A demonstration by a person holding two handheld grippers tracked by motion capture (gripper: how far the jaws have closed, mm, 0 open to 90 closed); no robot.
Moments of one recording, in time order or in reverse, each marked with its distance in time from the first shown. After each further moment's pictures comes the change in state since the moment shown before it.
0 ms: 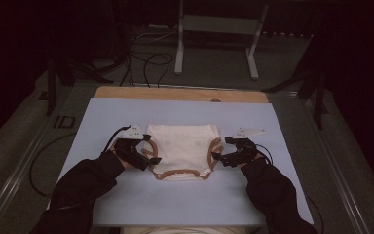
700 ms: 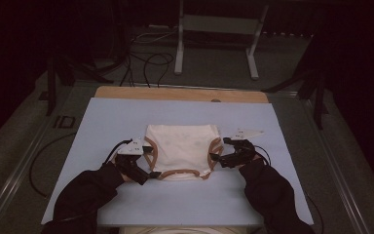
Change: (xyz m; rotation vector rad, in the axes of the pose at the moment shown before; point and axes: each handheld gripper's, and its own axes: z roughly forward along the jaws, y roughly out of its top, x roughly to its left) left arm -0.017 -0.027 0.009 0.004 -0.035 0.052; right arm 0.006 0.002 0.003 -0.015 0.001 -0.025
